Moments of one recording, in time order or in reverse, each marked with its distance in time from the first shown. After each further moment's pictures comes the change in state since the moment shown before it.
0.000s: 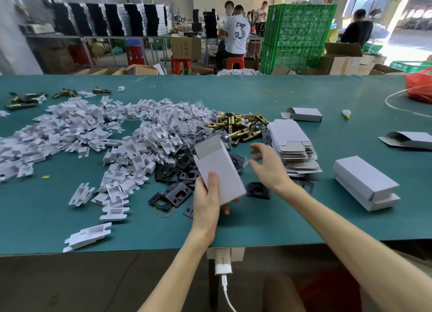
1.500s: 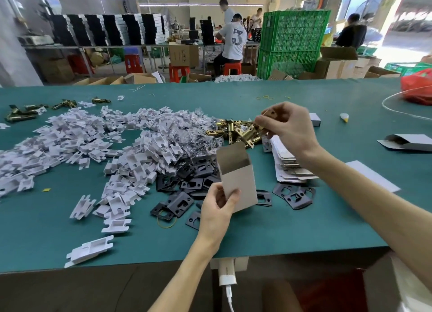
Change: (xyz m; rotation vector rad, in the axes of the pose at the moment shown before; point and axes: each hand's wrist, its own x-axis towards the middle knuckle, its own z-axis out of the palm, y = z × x) left_hand 0.000 -0.002 0.003 0.131 -0.153 0.013; right_hand 0.020 -0.067 -0.085 0.442 0.192 -0.140
